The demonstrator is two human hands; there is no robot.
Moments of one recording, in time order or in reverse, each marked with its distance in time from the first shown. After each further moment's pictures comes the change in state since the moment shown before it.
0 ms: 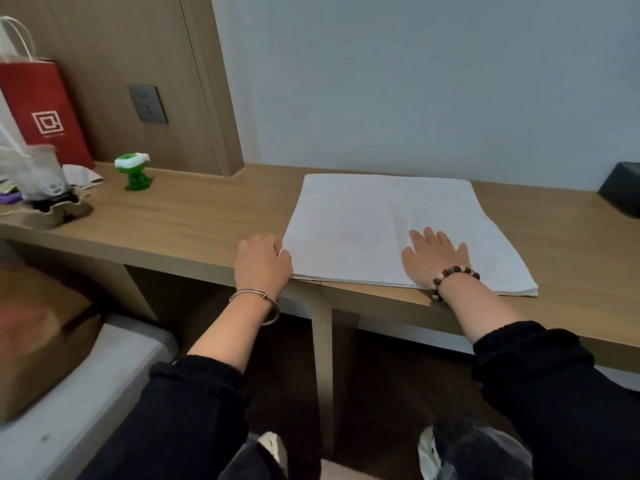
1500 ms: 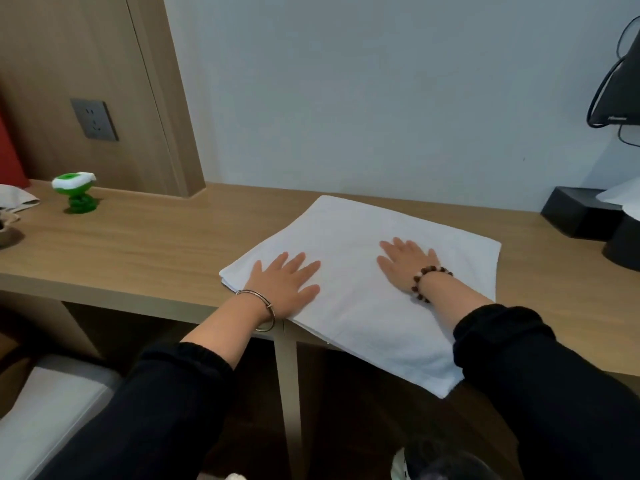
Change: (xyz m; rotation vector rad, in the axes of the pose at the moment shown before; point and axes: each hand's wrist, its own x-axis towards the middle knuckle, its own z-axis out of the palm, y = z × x) left_hand 0.036 0.036 0.050 0.423 -0.527 0.449; right_hand 0.050 0.038 -0.010 -0.034 -0.092 -0.048
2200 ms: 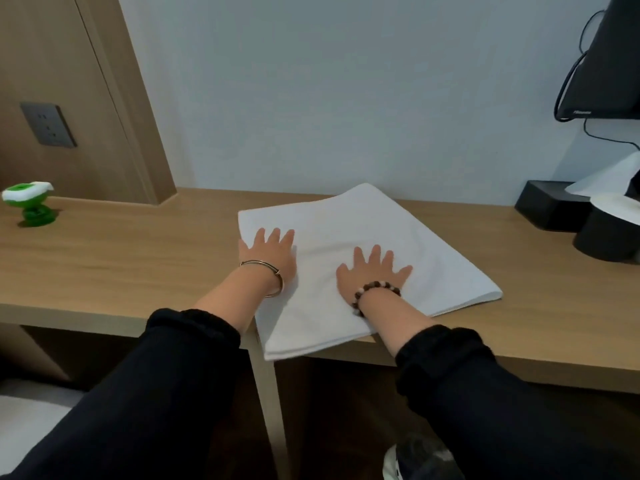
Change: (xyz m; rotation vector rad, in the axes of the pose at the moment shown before) left_hand 0.048 0.029 -0.035 0.050 0.100 -0.213; right_hand -0.019 -0.054 0.012 0.079 0.010 0.292
